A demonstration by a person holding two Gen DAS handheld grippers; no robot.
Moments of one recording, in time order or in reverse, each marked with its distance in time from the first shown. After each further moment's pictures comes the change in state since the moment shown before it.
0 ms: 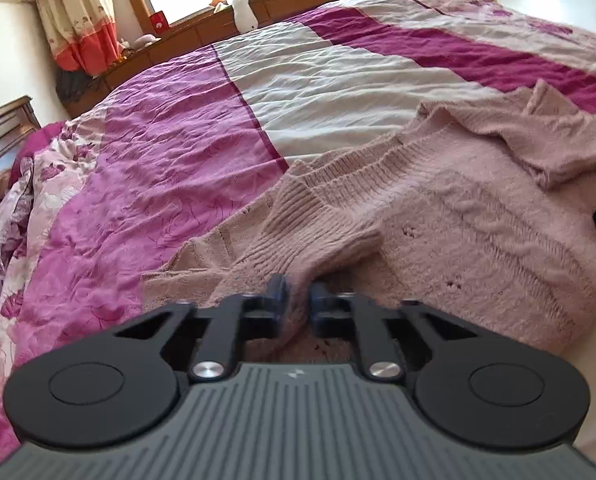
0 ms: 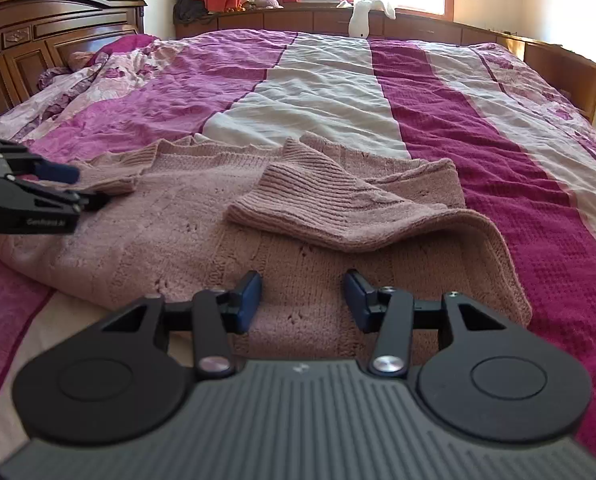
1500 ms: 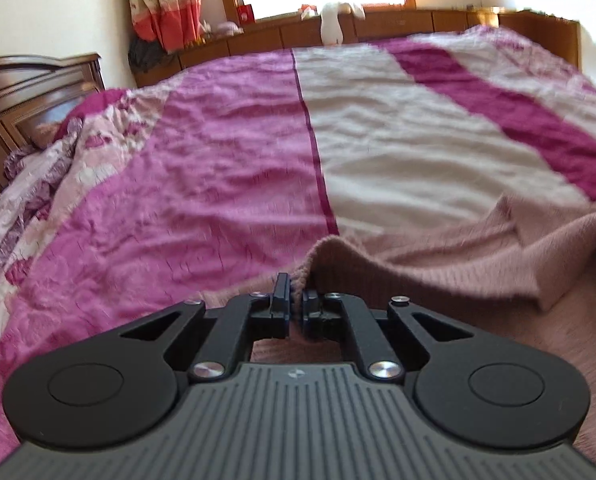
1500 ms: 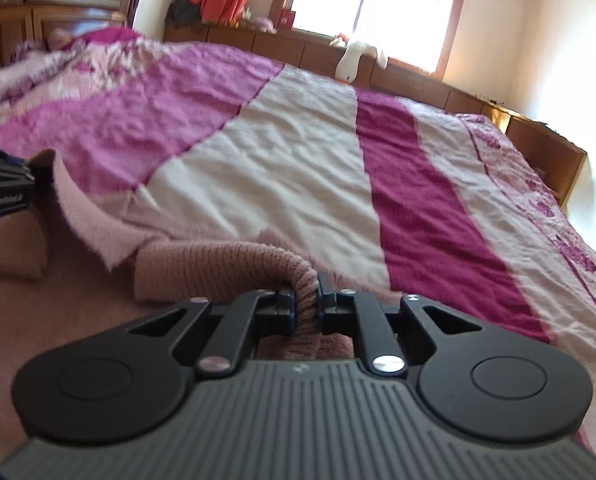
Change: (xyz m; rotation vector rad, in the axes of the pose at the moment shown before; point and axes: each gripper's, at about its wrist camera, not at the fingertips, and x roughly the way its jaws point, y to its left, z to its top) left arm 0.059 0.010 0.051 -0.247 -0.013 0.135; right arm 0.064 0.012 0.071 -0.198 -0.065 -0.172
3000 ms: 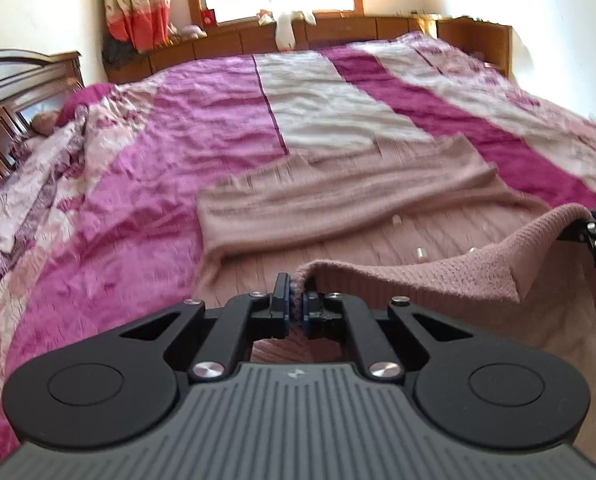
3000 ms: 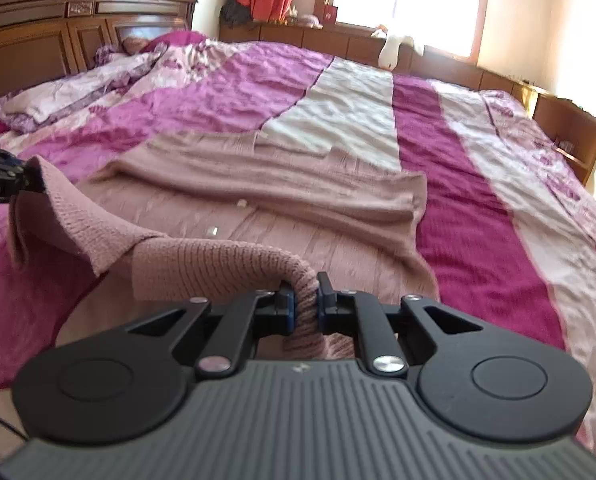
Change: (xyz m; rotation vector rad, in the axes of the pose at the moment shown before) left arm -0.312 0.038 -0.132 0.016 -0.032 -0.150; right arm -0.239 -0.006 -0.096 0.035 -0.013 0.176
